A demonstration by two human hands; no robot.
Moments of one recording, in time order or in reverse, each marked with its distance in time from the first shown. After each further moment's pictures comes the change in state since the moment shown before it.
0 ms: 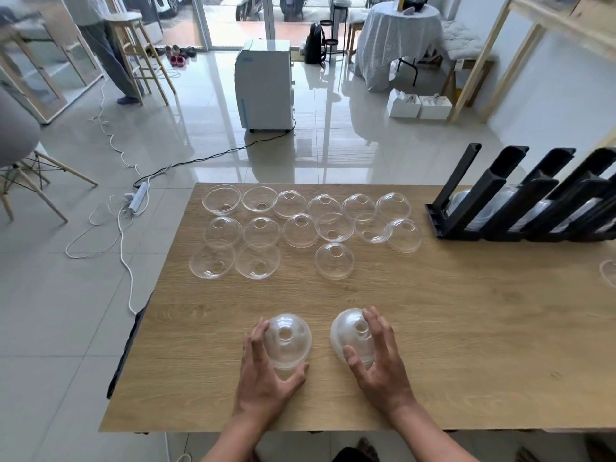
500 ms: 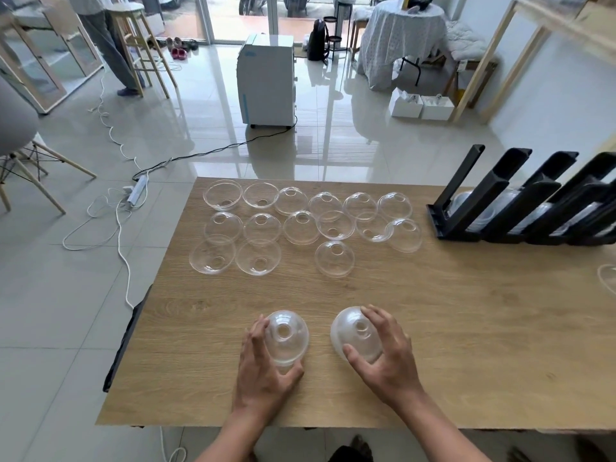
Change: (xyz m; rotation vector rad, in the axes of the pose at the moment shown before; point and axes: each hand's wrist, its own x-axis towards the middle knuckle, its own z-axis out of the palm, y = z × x) left_hand 0.000 -0.006 0.004 0.054 0.008 -0.008; right_hand 0.011 -0.016 -0.021 -0.133 -0.010 0.005
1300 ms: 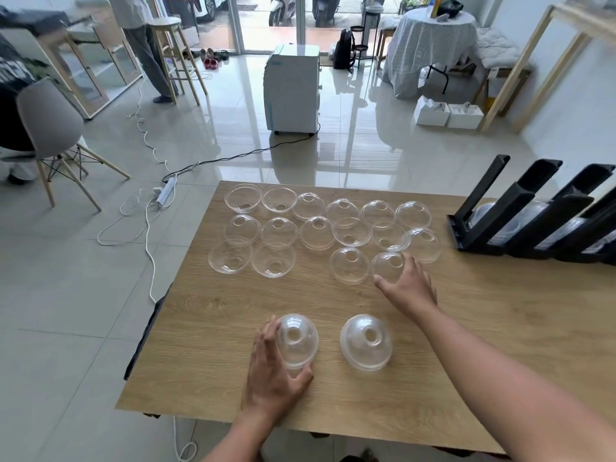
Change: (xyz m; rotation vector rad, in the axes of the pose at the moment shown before) left_hand 0.001 0.006 -0.001 0.072 0.025 0.005; right_hand 0.158 0.039 -0.011 -0.238 -0.147 0.418
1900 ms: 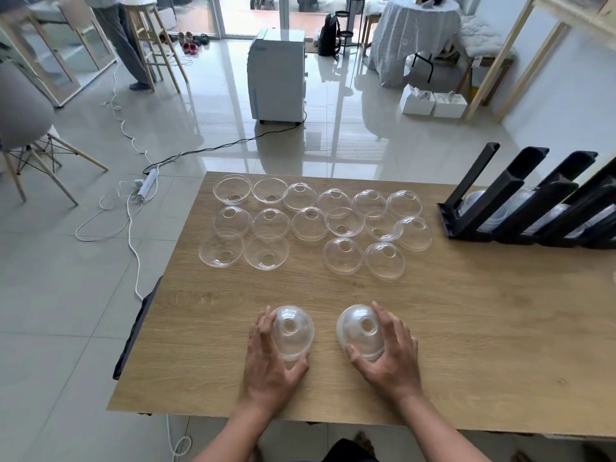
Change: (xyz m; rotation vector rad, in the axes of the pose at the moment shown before) left_hand -0.001 -0.001 -0.001 -0.045 0.010 0.060; right_hand -0.152 0.035 0.052 0.089 0.133 -0.318
